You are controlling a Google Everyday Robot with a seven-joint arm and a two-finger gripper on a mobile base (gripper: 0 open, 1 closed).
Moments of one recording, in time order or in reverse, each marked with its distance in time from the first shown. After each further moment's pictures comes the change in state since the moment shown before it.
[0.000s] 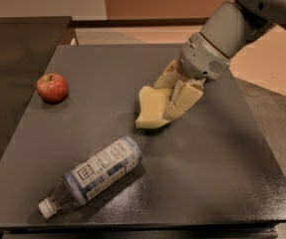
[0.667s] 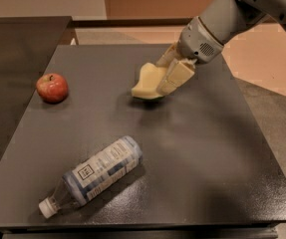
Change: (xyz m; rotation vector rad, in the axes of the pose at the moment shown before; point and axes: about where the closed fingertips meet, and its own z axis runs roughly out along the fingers) arm 0.004 -0.074 -0.012 0.136 -0.049 0.147
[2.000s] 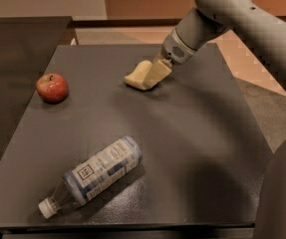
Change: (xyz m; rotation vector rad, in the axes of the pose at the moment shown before) arm 0.023 -0.094 0.059 0.141 0.055 0.251
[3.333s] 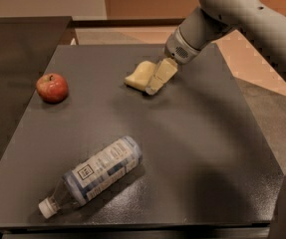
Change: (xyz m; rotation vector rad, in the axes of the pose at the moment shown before) arm 0.001 0.002 -0.012 0.054 -0.002 -0.037
